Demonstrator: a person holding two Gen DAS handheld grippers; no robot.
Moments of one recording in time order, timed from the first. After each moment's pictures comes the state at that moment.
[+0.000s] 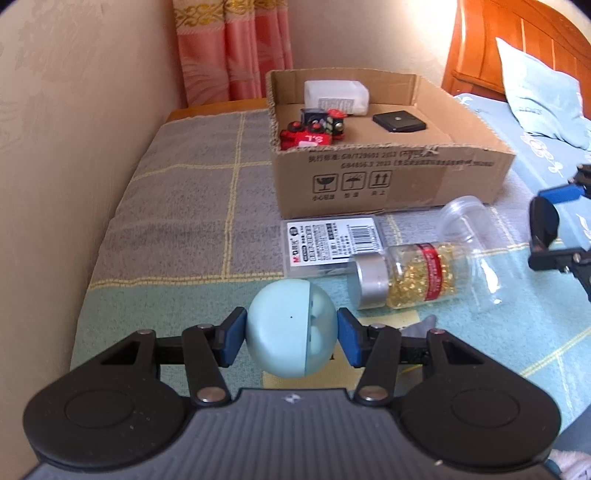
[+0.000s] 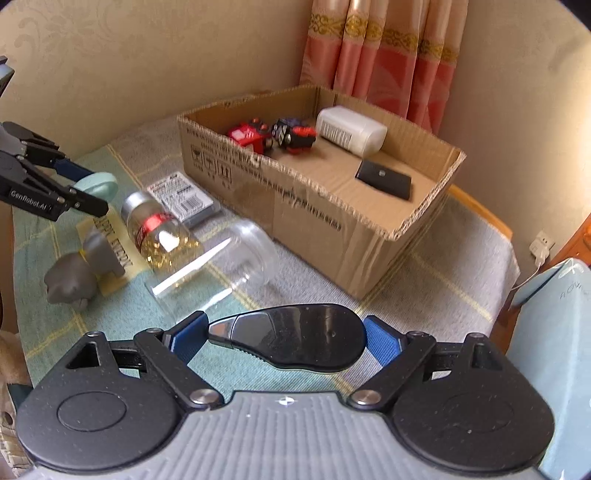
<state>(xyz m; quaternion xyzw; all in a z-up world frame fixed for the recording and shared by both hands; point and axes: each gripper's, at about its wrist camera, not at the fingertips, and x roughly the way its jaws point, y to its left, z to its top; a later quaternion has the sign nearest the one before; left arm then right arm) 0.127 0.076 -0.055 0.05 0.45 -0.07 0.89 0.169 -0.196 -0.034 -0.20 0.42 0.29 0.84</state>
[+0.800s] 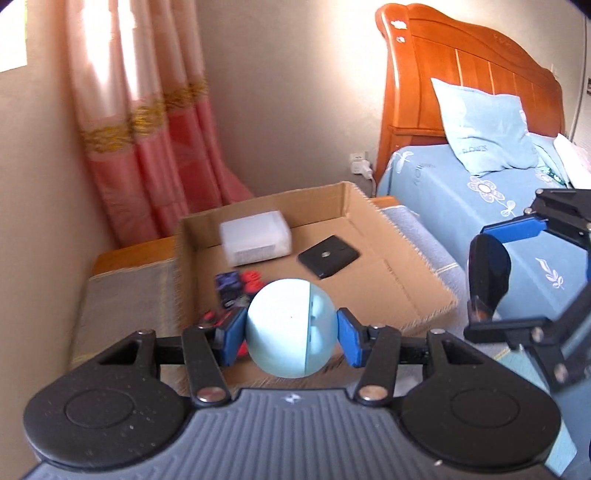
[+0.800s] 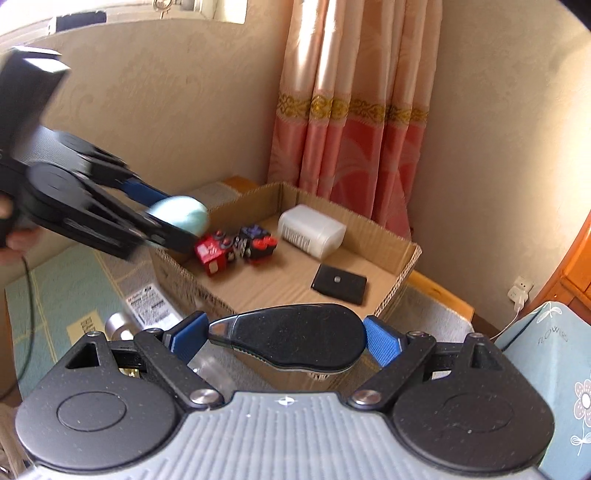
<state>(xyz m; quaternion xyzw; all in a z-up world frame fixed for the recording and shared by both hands) 0.231 -0.007 0.019 0.08 0.36 -0.17 0.91 0.212 -0.199 0.038 -0.16 0.34 0.28 0.89</state>
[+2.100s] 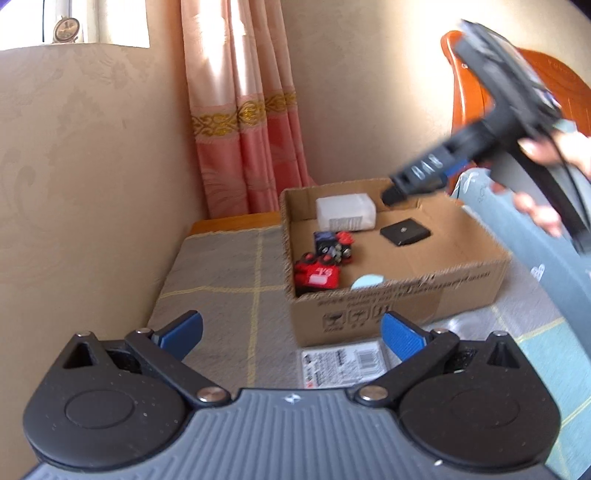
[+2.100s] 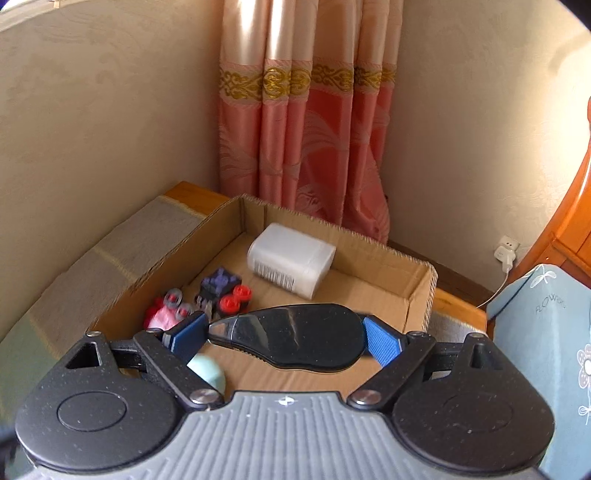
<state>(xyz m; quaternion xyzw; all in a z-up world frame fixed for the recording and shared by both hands) 0.136 0.065 0.000 0.07 0.31 -0.04 0.95 0.320 -0.108 0.024 -0.12 0.41 0.18 0.89</state>
